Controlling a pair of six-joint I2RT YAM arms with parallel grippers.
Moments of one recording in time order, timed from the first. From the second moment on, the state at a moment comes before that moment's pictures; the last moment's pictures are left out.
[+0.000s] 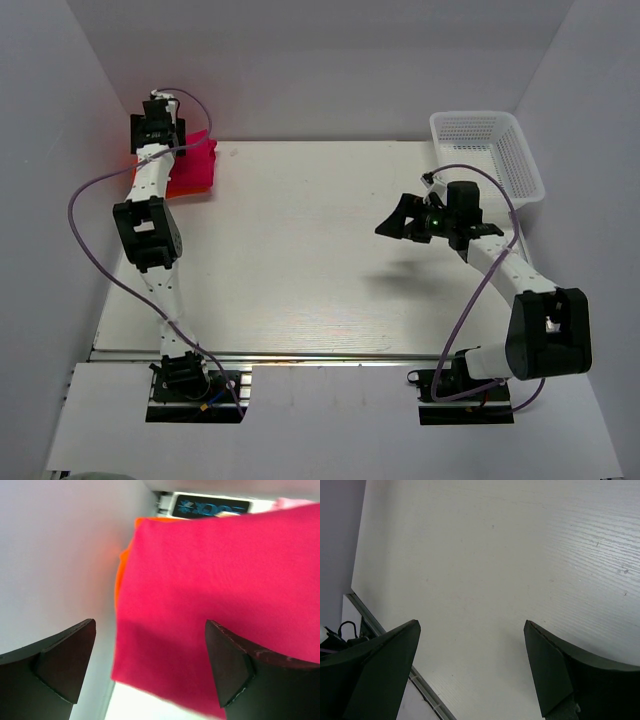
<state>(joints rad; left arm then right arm) 0.15 2.36 2.20 -0.41 -0.39 0.27 0.16 1.38 0.85 -0.13 -0.67 0.38</state>
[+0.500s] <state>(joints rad) 0.03 1.78 1.69 -0.41 -0.07 -0.06 0.16 1.19 0.69 -0.10 -0.68 0.36</state>
